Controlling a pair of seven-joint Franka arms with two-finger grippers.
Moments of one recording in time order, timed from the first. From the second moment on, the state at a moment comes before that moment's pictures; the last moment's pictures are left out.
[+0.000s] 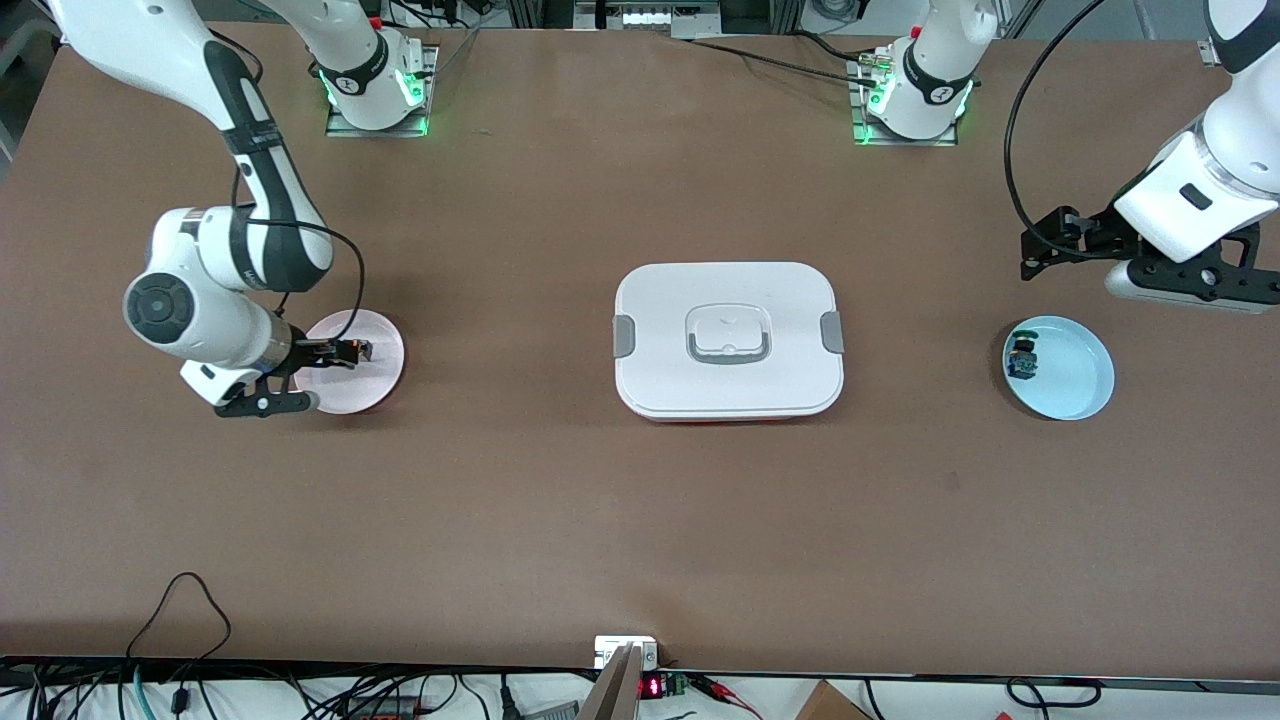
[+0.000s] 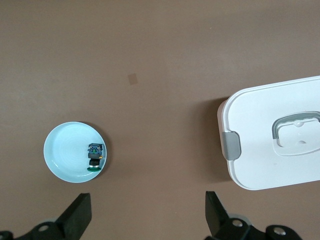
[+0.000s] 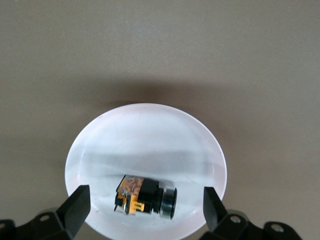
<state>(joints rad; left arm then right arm) -0.04 0.06 -0.08 -1.56 -0.01 1.62 0.00 0.17 0.41 -0.09 -2.00 -0.02 2.29 -0.03</state>
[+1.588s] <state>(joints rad) -0.05 0.06 -0.09 -1.56 -0.01 1.62 0.00 0.20 0.44 -0.10 -2.07 -0.08 2.33 0.08</state>
